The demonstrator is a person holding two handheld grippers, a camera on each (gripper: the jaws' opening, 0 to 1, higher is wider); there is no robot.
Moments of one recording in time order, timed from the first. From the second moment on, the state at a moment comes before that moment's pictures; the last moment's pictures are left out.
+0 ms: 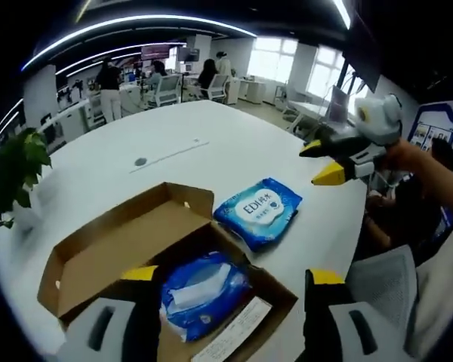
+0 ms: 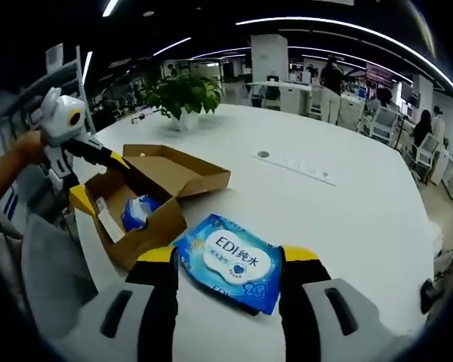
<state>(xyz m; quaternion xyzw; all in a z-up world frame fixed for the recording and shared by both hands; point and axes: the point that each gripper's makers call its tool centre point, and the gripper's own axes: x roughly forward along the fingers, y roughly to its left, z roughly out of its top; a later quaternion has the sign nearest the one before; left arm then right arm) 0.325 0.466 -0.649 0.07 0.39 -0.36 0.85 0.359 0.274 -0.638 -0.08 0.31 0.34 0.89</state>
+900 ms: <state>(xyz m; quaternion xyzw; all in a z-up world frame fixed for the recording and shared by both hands) 0.310 0.535 -0.647 0.05 0.39 -0.32 0.86 0.349 0.361 -0.626 -0.18 0.29 0.46 0.82</state>
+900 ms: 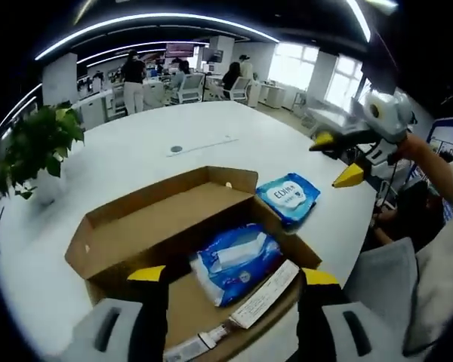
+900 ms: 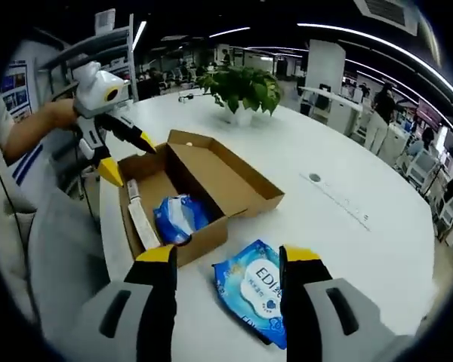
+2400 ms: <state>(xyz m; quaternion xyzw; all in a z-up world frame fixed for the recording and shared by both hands) 0.319 0.501 -0.711 0.17 0.42 -0.49 0.75 0.361 0.455 -0.691 -0.27 0.29 0.54 0.74</state>
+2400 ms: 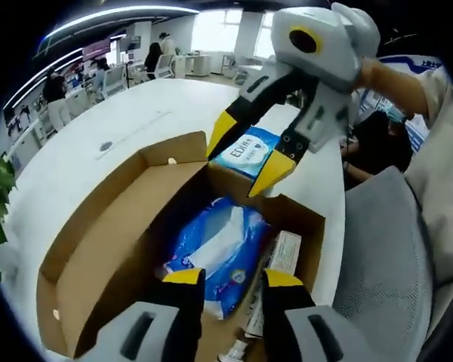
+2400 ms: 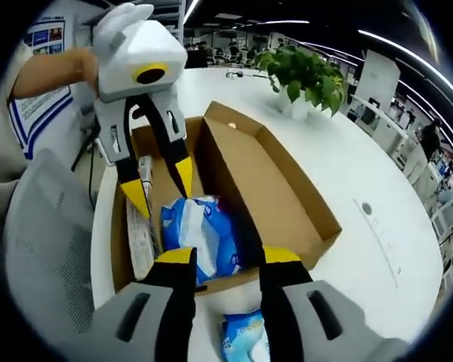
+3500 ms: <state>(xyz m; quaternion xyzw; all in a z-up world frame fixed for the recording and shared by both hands) 0.318 0.490 -0.741 0.22 0.44 -0.53 0.69 0.367 0.480 -0.743 -0.30 0.32 0.54 0.72</state>
